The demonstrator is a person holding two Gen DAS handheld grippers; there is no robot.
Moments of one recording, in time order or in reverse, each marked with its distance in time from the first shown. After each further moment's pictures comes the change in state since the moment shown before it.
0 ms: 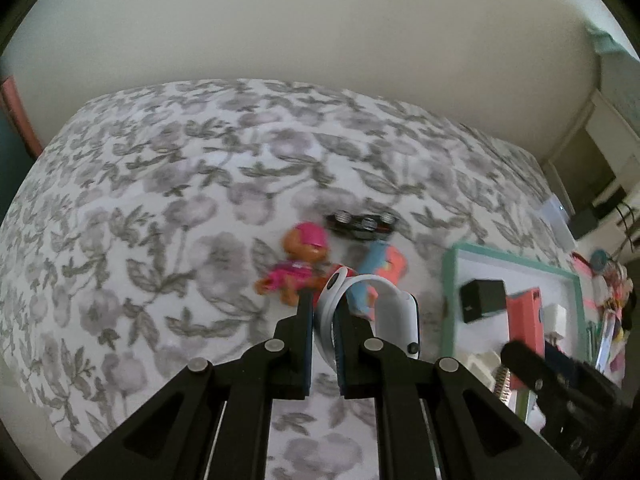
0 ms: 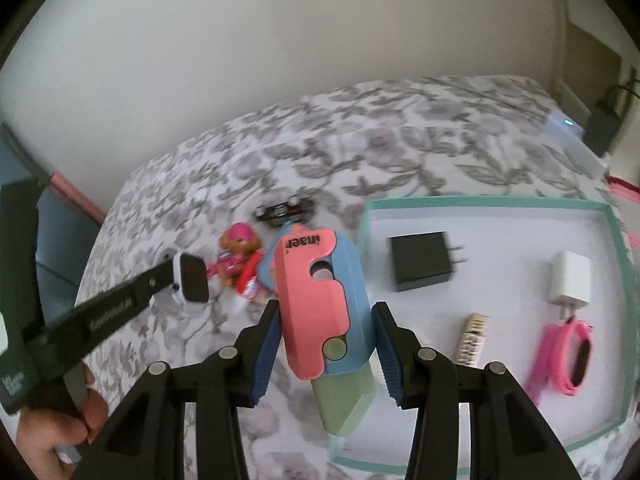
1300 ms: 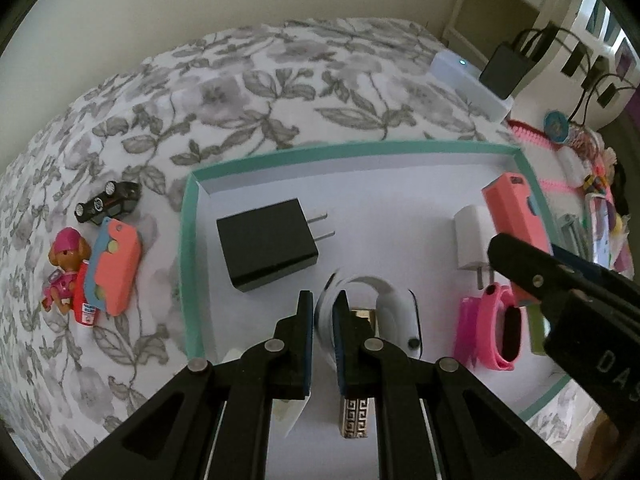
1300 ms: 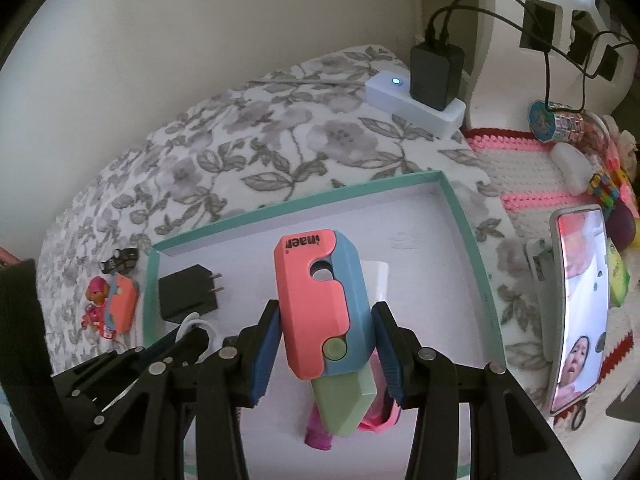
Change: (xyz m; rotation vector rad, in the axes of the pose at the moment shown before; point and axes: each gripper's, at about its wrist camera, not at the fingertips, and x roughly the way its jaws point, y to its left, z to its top) left arm 0.069 -0.196 -0.040 0.340 0.199 -0.079; right arm -0.019 -0.153 0.016 0.193 0.038 -0.252
